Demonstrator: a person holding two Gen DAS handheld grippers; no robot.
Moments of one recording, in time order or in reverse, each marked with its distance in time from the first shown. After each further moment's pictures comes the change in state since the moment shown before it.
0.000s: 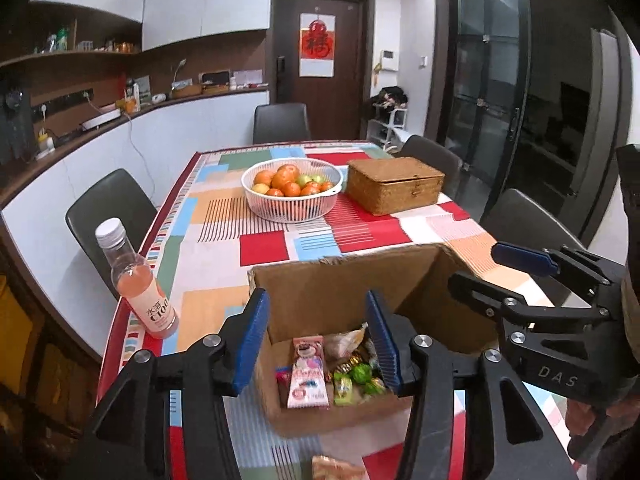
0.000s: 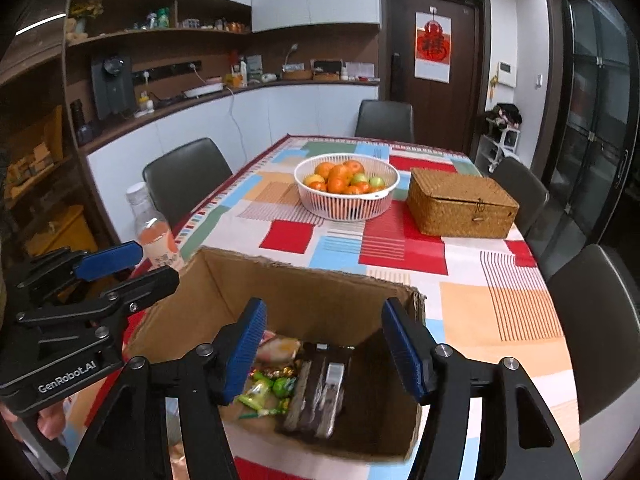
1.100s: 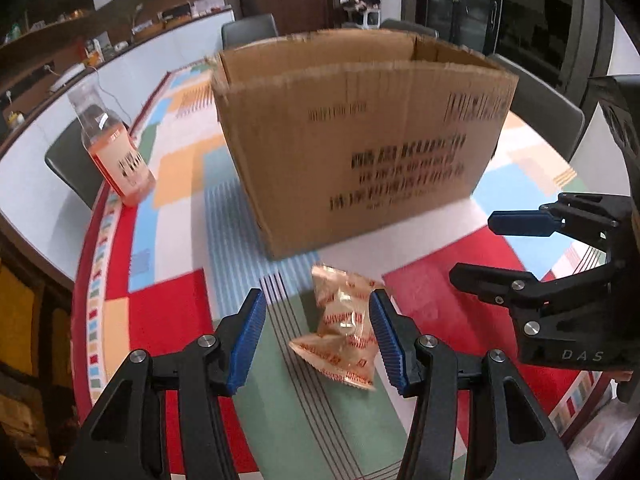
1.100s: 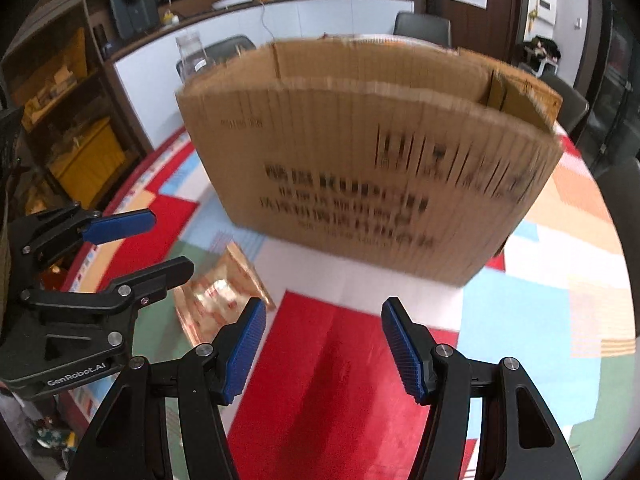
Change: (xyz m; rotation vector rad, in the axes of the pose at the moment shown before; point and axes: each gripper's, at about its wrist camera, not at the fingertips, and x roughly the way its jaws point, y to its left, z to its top) left arm 0.024 -0.005 -0.151 0.139 0.344 -0.026; right arm 0.026 0.043 -0.147 -0.008 0.355 0.114
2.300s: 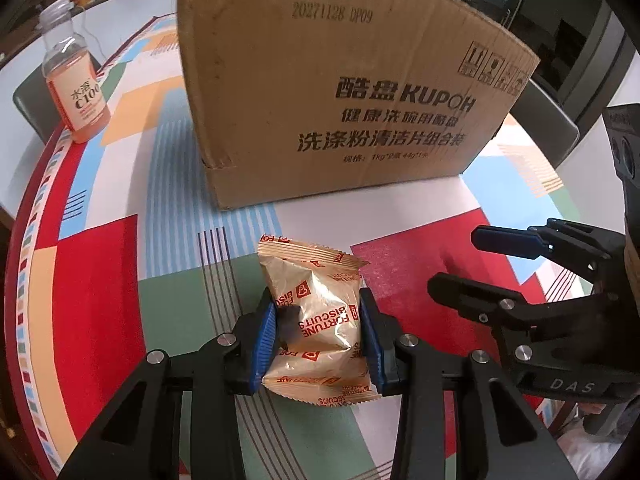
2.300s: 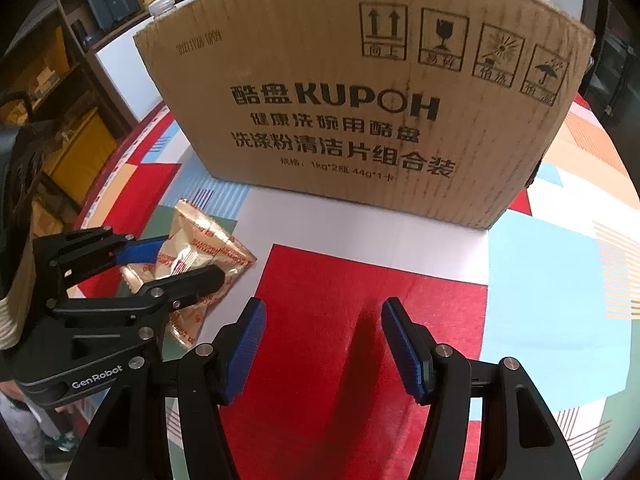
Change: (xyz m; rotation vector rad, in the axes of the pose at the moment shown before) left arm 0.037 -0.001 -0.015 -0.137 0.091 -0.153; right arm 0.024 -0.011 -0.015 0.065 0.084 0.025
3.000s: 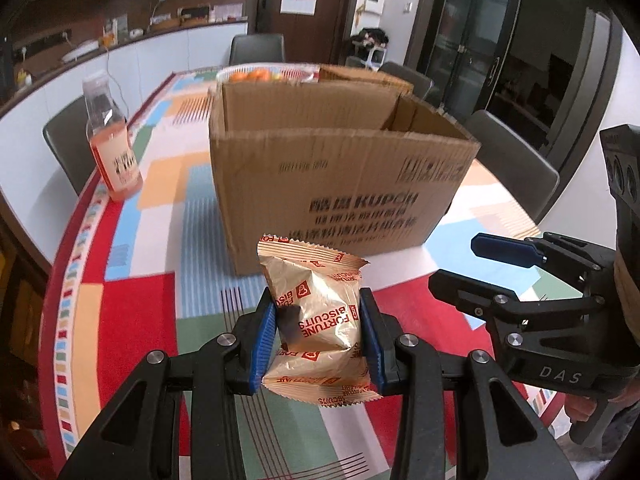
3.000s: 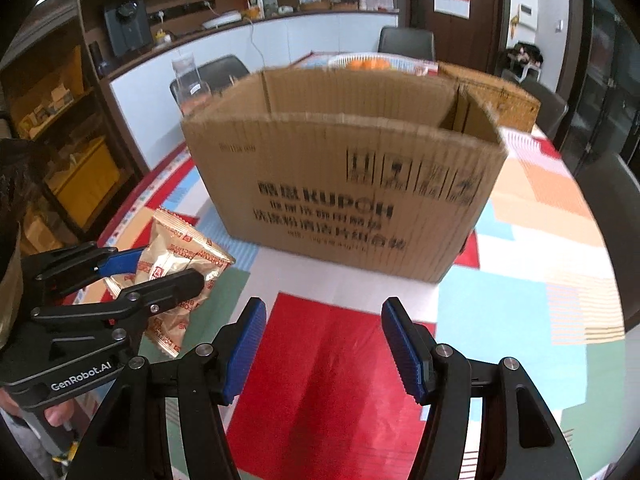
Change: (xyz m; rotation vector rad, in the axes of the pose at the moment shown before) left arm -0.082 -0.022 0.010 0.001 -0.230 0.026; right arm -0.078 0.005 0.006 -0.038 -0.204 -0.056
